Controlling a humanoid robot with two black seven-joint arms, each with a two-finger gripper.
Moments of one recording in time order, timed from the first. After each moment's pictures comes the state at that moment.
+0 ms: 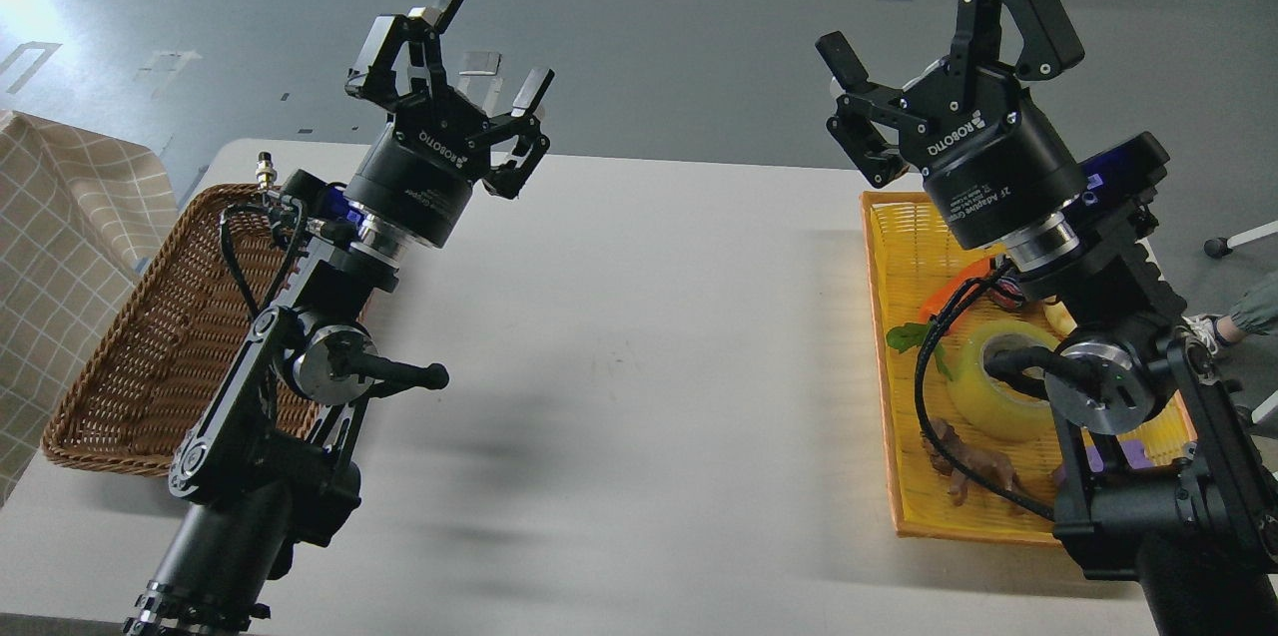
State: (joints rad) left arm -0.30 -0.04 -1.47 -1.35 0.82 -0.46 -0.16; right arm 0.32 0.00 1.41 1.60 -0.89 0.40 0.03
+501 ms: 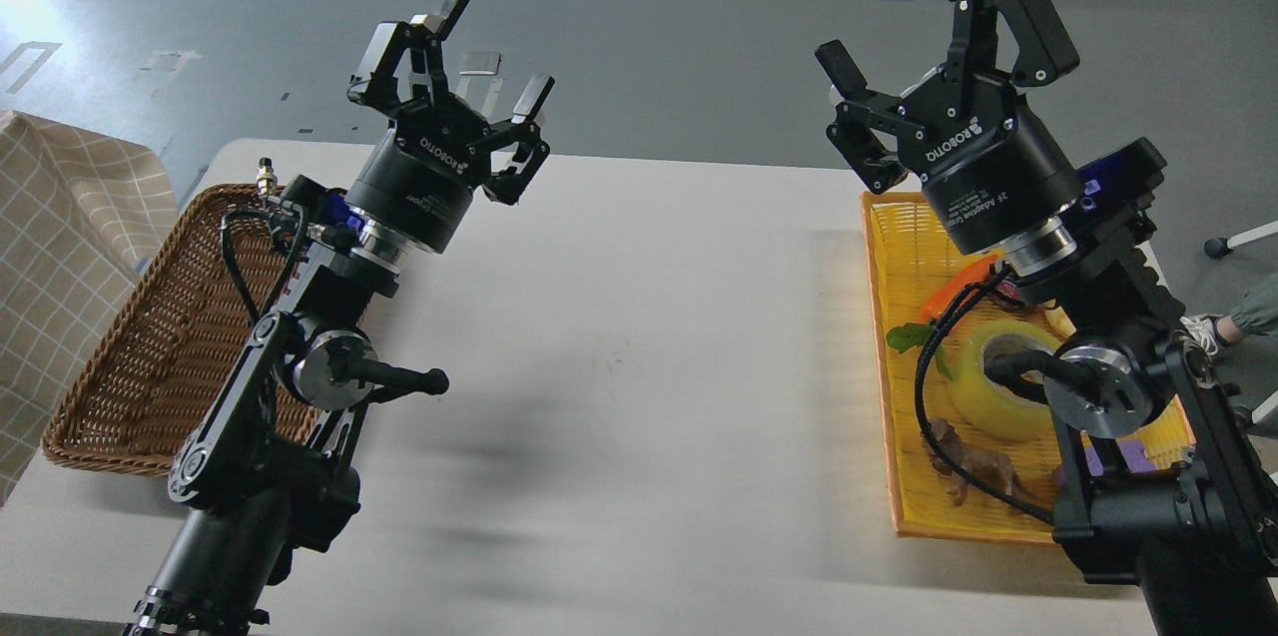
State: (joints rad) left arm -0.29 -0.04 -1.47 -1.36 0.82 -0.46 -0.16; right arm 0.31 0.00 1.41 1.60 -0.89 0.40 0.03
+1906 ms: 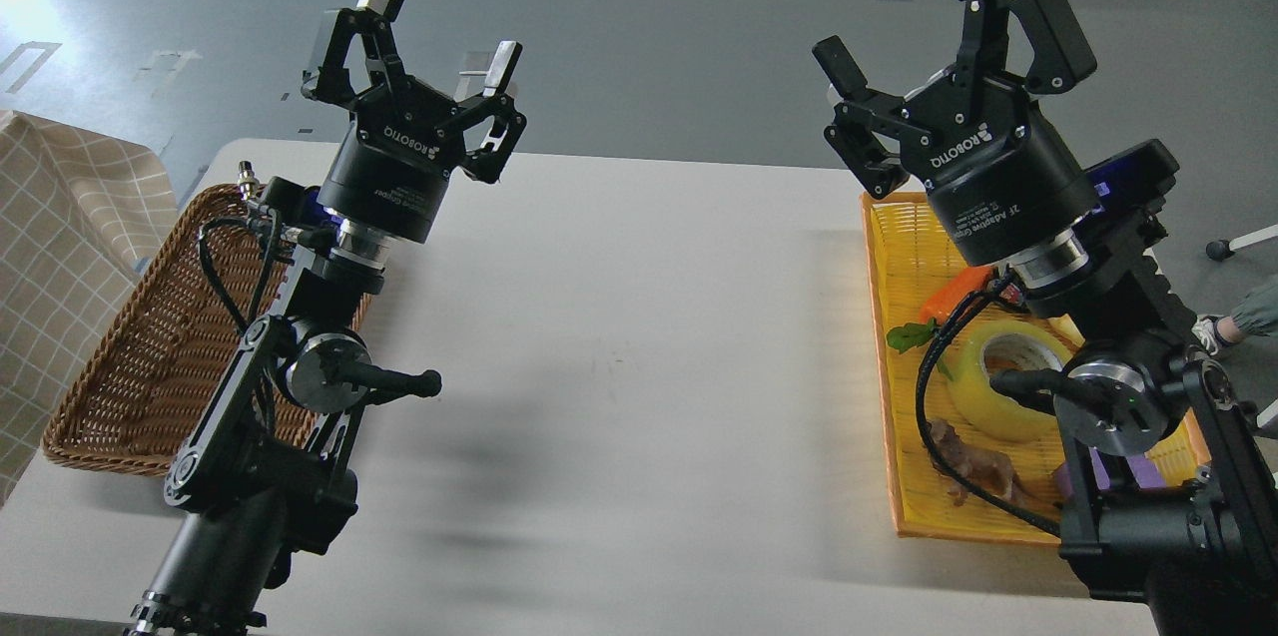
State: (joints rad) left arm -0.29 -0.04 -1.49 -1.36 0.78 -0.49 -0.28; right arm 0.28 -0.02 1.41 1.67 -0.88 0.46 0.03
